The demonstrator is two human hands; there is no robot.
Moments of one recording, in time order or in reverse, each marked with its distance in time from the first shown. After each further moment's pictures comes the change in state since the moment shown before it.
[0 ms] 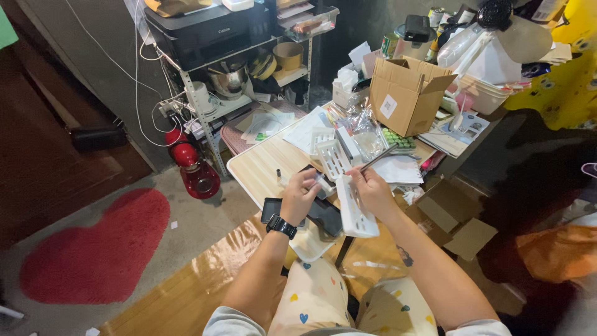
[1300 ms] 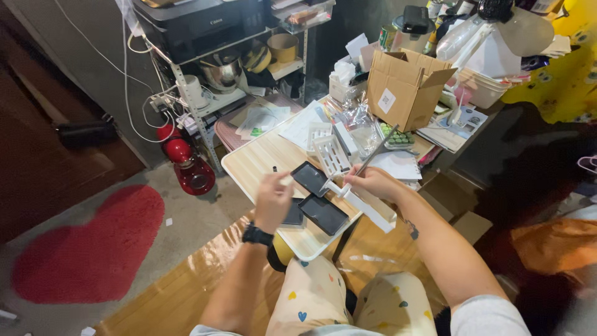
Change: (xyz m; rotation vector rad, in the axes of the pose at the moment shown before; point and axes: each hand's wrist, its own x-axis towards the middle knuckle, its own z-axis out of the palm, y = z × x) left_hand -0.009 0.043 -0.056 0.205 0.097 -0.006; right_hand 0.058 0.053 -0.023 -0.020 -0.592 0.017
